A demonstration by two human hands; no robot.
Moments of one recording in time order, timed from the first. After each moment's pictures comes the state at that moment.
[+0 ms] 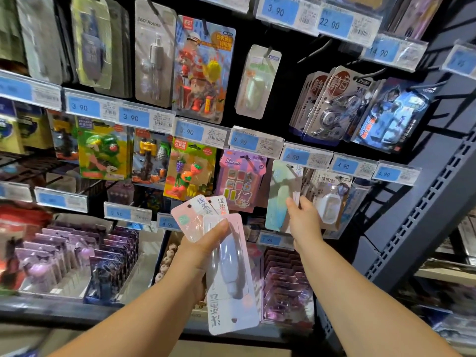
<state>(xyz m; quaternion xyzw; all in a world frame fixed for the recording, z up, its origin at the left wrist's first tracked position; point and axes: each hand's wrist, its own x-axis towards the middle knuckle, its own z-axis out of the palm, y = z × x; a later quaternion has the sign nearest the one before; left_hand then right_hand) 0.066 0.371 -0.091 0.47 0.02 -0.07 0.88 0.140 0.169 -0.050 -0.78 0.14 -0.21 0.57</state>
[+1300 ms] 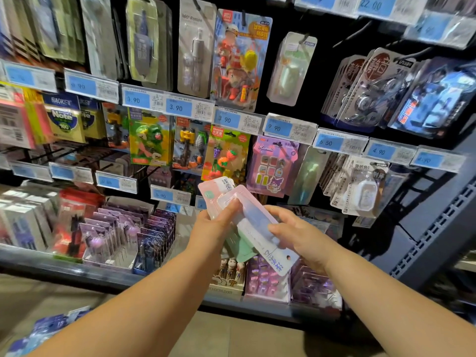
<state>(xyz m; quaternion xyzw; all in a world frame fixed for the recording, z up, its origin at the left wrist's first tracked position) 0.057 0.406 -0.087 0.53 0.10 -0.01 0.84 0.062 0.220 -0.057 -0.81 -0.13 0.16 0.54</state>
